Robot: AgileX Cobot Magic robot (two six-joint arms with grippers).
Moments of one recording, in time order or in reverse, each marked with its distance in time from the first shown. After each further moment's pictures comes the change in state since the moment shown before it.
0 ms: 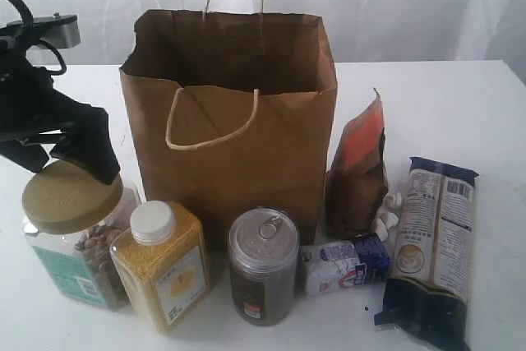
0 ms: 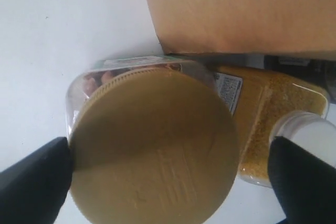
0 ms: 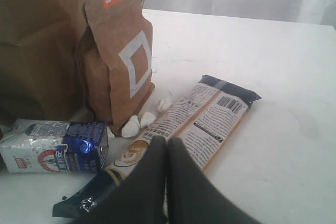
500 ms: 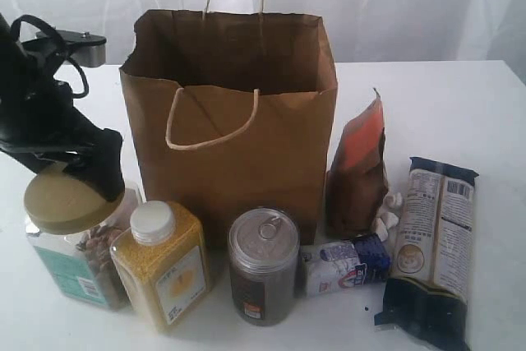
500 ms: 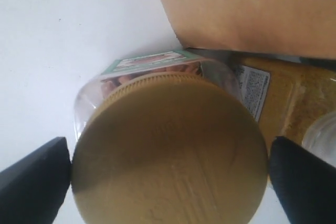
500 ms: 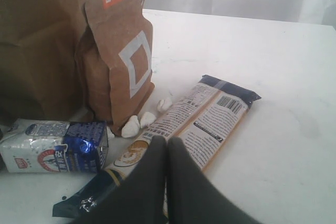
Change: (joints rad) left arm -0.088 0.041 -0.008 0.142 -0.019 -0.029; right arm 0.000 0.000 0.000 0.000 0.002 0.000
